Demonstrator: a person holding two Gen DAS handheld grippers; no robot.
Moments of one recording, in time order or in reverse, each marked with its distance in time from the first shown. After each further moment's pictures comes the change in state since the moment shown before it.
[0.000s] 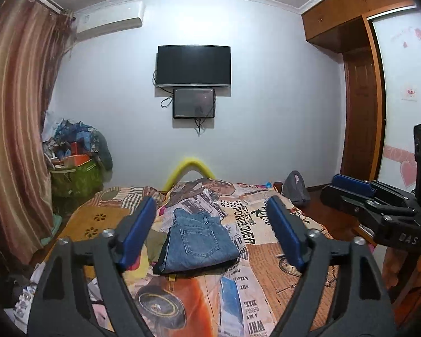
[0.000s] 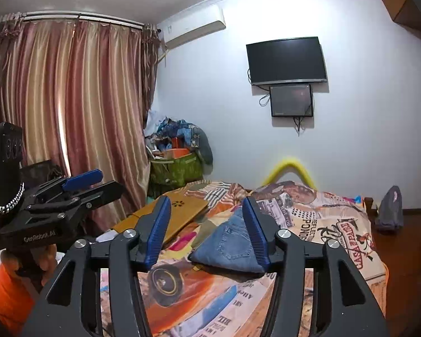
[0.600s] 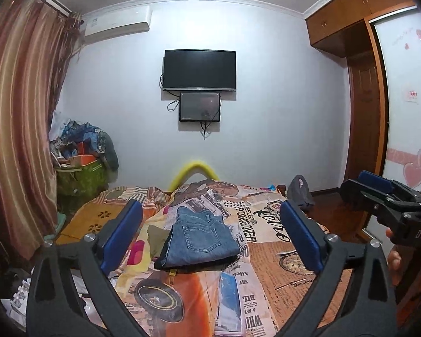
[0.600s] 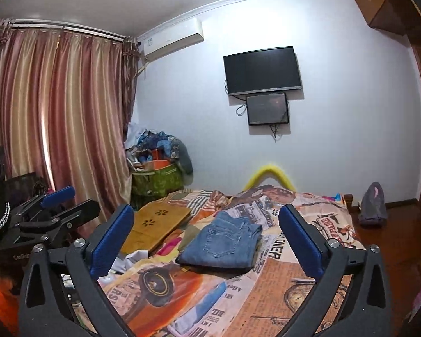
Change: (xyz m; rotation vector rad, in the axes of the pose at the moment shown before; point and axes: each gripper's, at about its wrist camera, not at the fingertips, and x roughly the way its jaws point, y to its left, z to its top) left arm -0.015 -0.009 -0.025 -0.006 -0.031 0.031; right arm -0.026 0.005 -0.015 0.031 -0.065 -0.127
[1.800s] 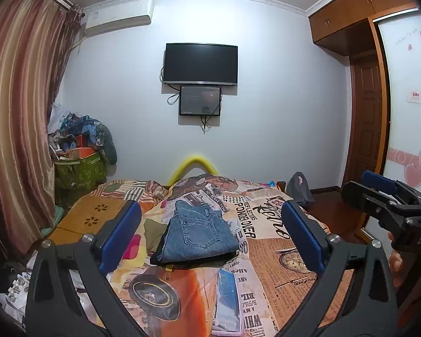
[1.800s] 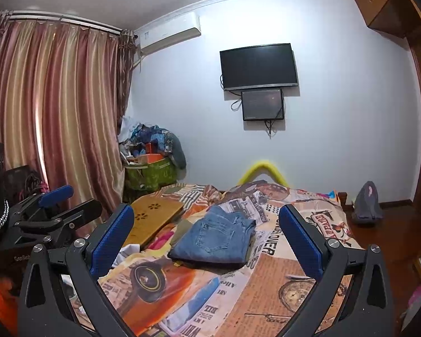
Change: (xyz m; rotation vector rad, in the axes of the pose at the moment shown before) left arm 0.010 0.005 -0.009 -0.027 0.028 -0.008; right arm -0.003 0.001 -0.005 -0.016 0.026 -0.026
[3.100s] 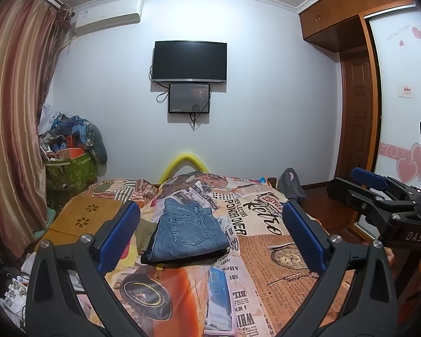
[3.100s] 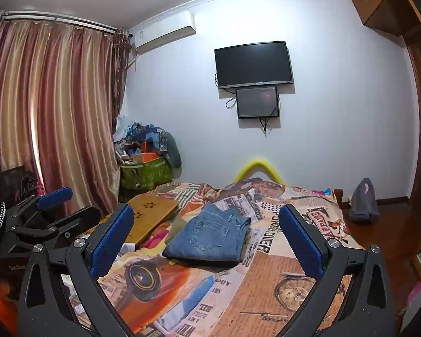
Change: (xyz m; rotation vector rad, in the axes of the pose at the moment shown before) left arm 0.004 0.006 -0.007 0.023 0.012 -0.066; right arm 0.003 -0.009 -0.006 0.006 0.009 -0.020
